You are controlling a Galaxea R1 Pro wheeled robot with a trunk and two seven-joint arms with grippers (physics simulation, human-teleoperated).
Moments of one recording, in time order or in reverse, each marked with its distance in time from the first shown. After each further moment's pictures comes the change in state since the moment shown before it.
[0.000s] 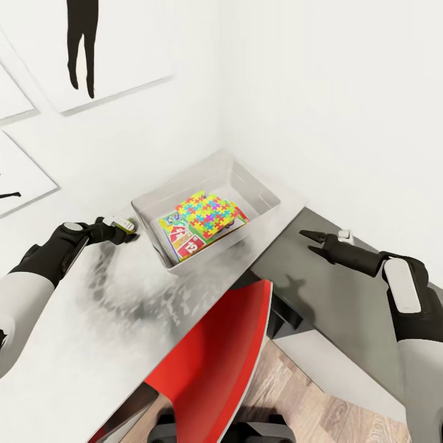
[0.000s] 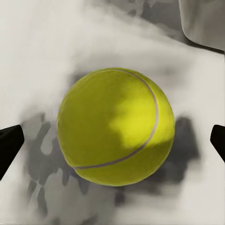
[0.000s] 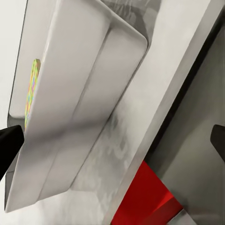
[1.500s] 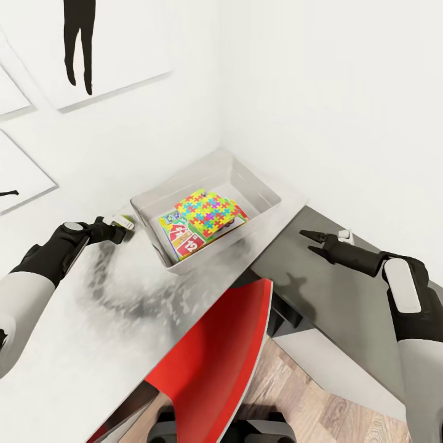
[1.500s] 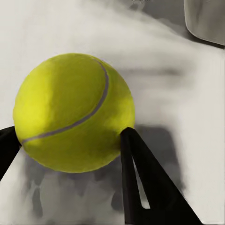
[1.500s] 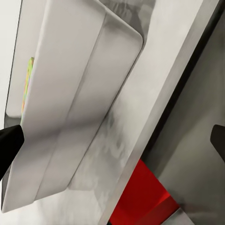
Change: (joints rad) left arm 0.000 -0.003 0.003 0.000 0.007 0.002 0.015; right arm 0.000 -0.001 0.000 0.000 0.000 0.000 -0.001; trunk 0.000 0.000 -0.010
